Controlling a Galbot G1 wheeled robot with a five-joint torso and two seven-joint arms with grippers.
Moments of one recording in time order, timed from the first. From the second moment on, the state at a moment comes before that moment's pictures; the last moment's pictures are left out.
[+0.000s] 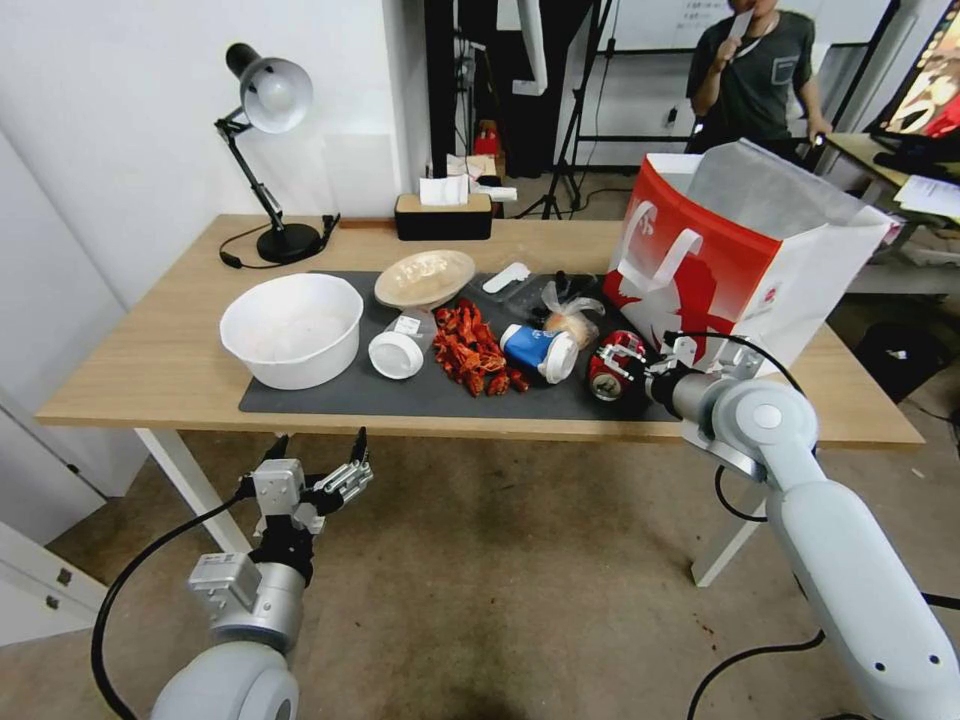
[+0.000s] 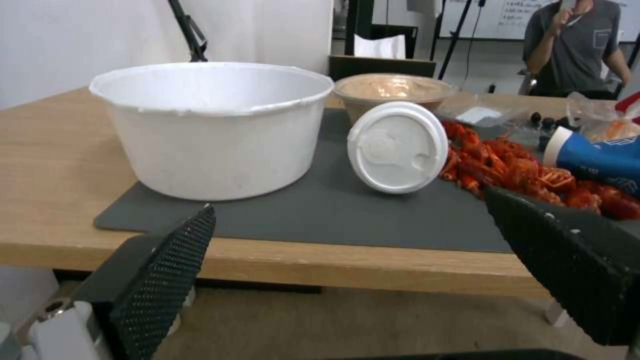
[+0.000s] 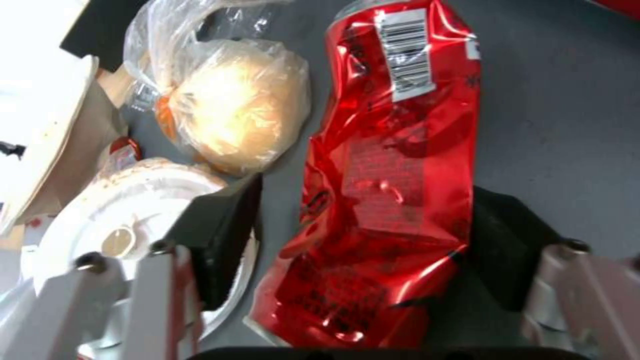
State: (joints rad) left arm 1.70 -1.45 -0.53 -2.30 -0.23 0.15 -0.08; right arm -0.88 1.09 0.38 1.83 1.54 -0.64 0.70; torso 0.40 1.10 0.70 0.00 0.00
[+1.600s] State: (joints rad) left arm 1.72 -1.45 -0.53 -2.30 -0.23 0.11 -0.07; right arm -0.75 0.83 0.41 2.00 0.91 -0.28 0.35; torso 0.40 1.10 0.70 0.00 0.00
